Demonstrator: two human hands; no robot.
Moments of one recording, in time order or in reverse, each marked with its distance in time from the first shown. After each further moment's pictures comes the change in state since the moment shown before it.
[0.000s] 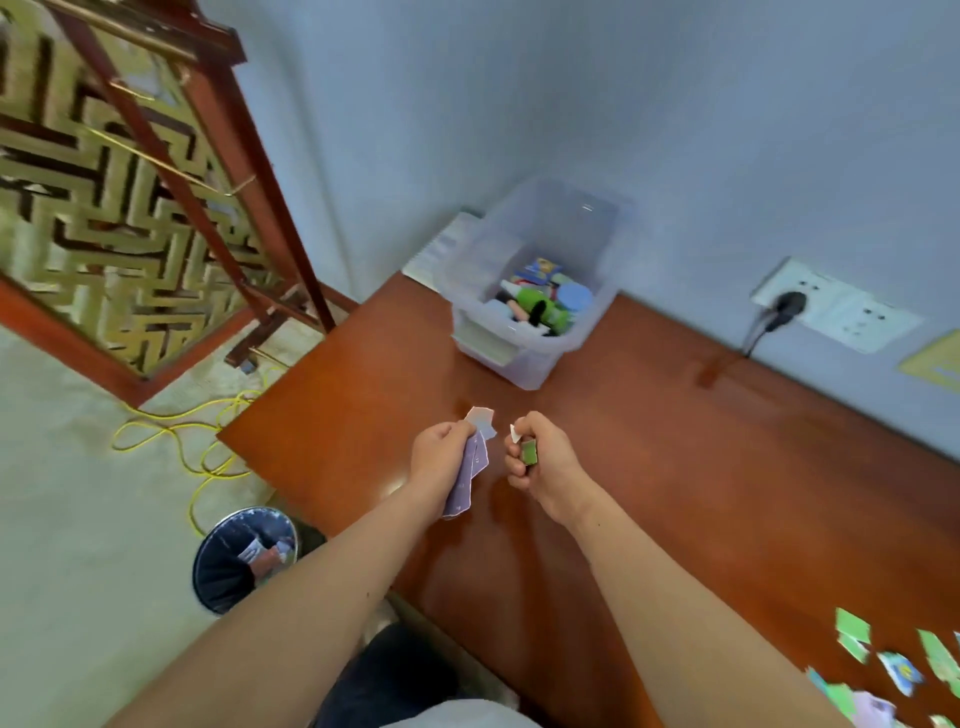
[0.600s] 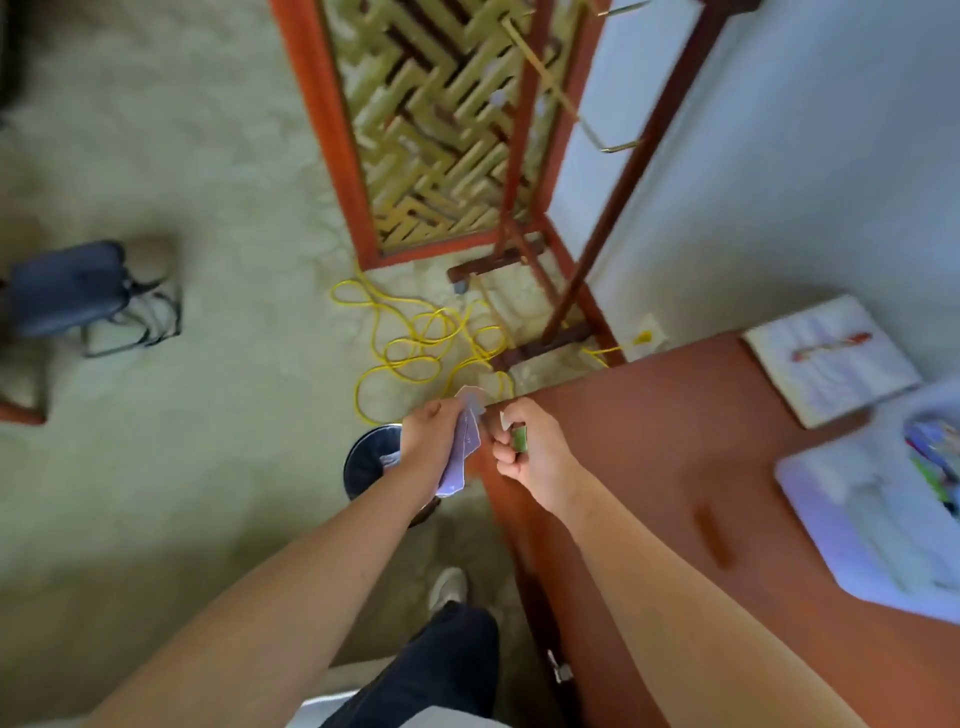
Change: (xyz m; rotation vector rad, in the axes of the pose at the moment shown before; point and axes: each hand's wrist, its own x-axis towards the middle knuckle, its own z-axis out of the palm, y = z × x) left_hand 0.061 0.031 -0.297 -0.326 0.555 -0.018; right_hand 0.096 0.087 0.312 -0.452 -0.386 0.271
